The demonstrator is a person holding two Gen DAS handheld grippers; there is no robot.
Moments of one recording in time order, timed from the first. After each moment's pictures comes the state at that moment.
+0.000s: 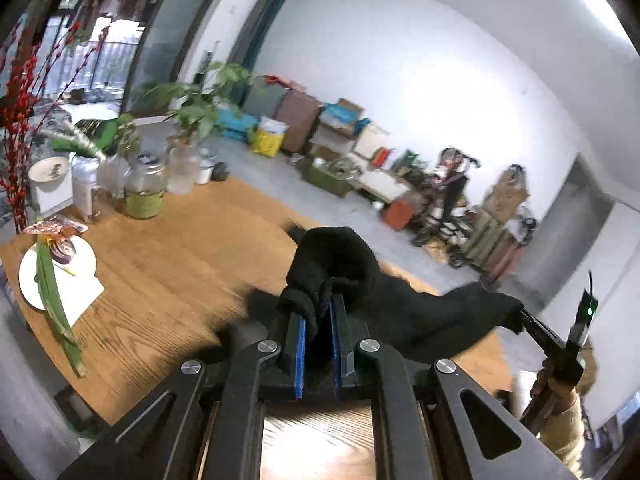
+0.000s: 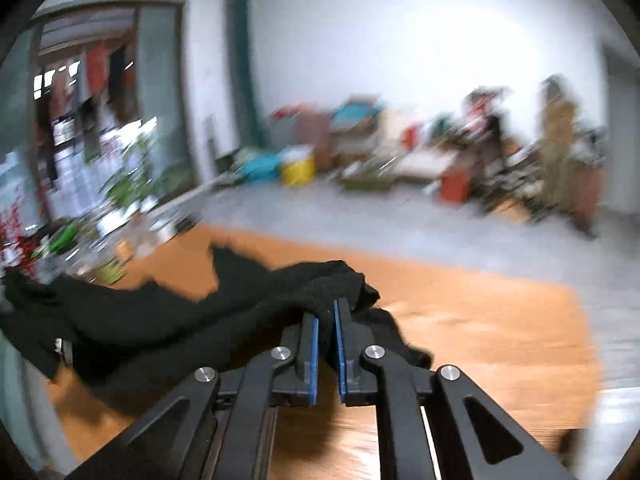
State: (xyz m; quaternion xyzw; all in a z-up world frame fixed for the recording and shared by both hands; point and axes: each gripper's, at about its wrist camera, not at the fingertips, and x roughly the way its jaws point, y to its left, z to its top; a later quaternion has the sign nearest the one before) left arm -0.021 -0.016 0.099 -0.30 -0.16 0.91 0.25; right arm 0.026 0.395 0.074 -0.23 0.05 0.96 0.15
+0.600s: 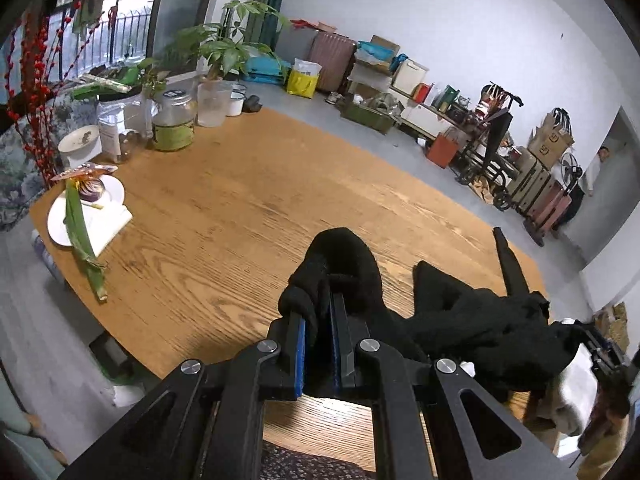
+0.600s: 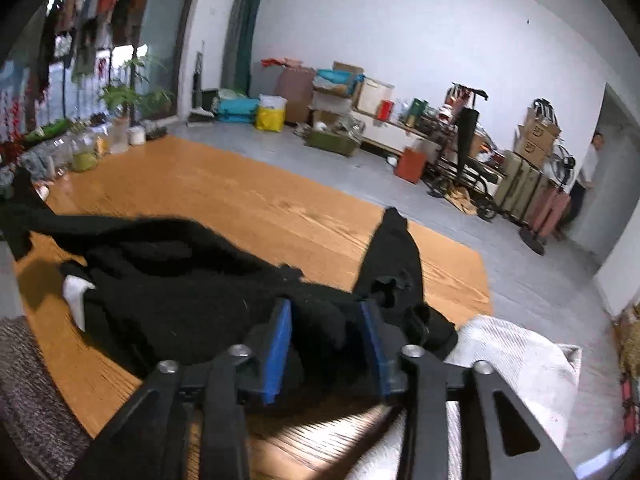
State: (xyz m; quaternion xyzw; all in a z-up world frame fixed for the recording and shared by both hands) left arm -0.007 0.015 0.038 -0.41 -0.08 0.89 0.16; right arm 0.164 0.418 0.042 -0.33 -0.05 0.93 0.17
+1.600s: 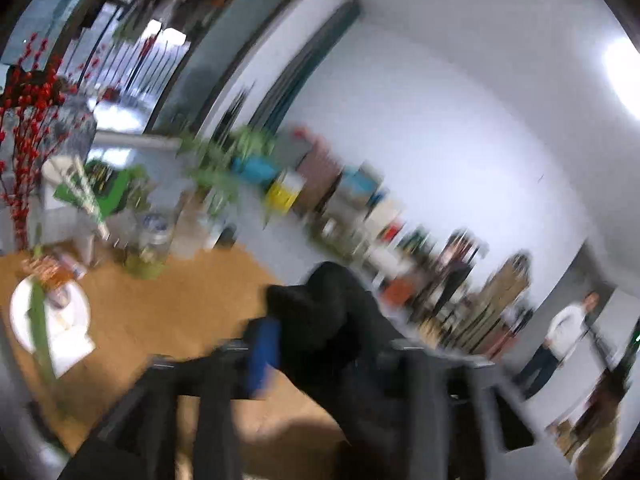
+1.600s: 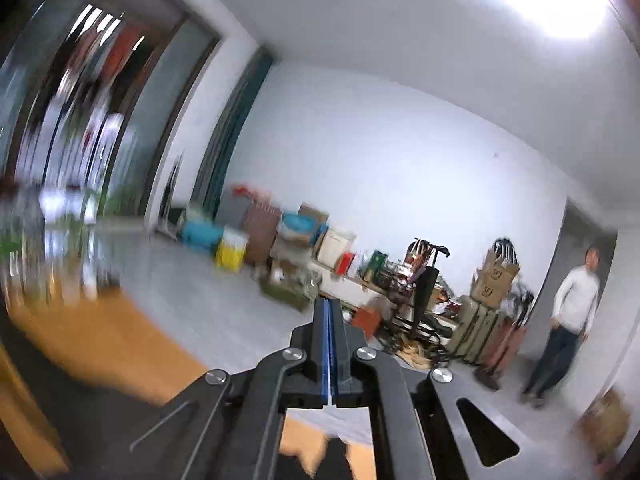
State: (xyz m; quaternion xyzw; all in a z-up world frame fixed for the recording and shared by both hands) left arm -0.103 -0.033 0.142 -0.26 -0.24 0.92 0.16; right arm -0.010 0.380 0.281 -0.15 -0.15 0.95 0.21
